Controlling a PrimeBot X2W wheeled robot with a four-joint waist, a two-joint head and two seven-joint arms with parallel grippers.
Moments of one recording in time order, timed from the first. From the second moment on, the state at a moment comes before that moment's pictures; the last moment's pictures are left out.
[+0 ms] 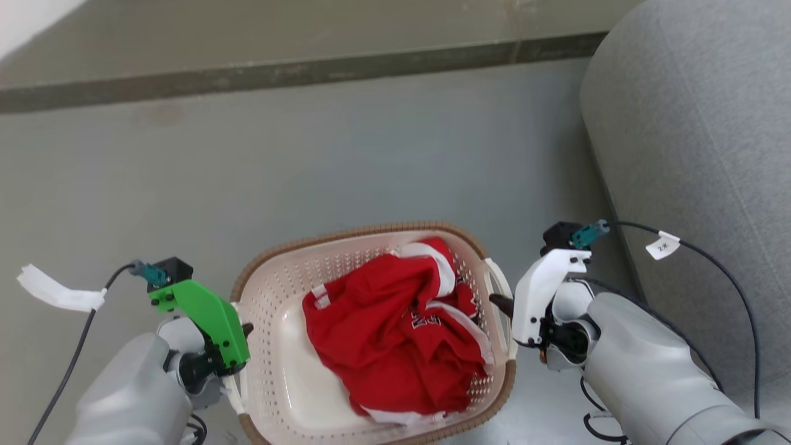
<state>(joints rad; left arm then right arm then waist) -0.63 0.14 -0.69 1.07 -1.10 -0.12 0.36 -0.62 -0.03 0.67 1.07 0.87 0.09 0.30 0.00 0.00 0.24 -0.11</state>
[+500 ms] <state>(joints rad) -0.70 0.14 -0.71 1.06 -1.08 -0.12 0.27 -0.68 -0.03 0.69 1.07 0.84 0.05 0.18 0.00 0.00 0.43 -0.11</state>
